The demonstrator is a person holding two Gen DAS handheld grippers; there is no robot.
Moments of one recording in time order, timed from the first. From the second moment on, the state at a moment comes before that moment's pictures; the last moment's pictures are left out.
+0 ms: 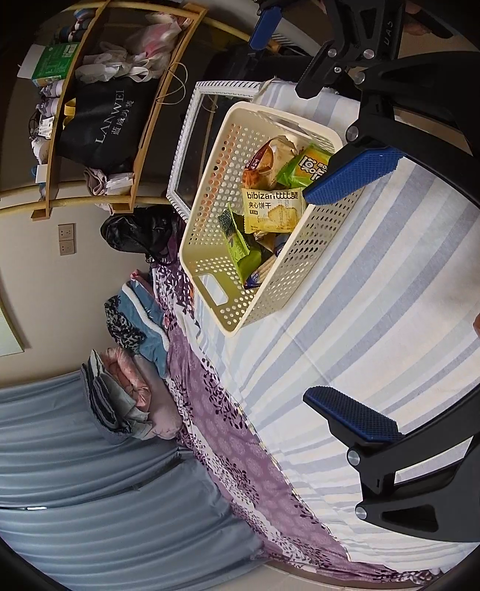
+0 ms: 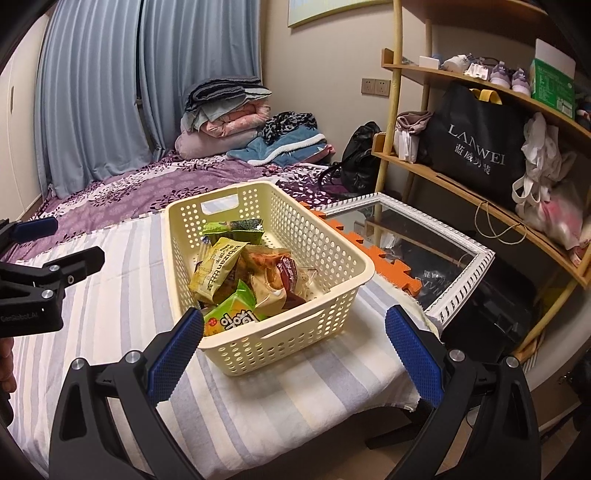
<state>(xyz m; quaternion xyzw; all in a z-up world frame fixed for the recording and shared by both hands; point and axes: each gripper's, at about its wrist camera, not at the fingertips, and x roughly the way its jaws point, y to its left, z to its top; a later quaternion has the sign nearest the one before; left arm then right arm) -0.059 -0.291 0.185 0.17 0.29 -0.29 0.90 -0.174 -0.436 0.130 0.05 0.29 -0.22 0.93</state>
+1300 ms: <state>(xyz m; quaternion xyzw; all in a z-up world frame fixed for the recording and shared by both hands) -0.078 -0.334 0.172 0.22 0.28 -0.33 0.88 -0.184 -0.447 0.110 0.03 0.29 -0.24 0.93</state>
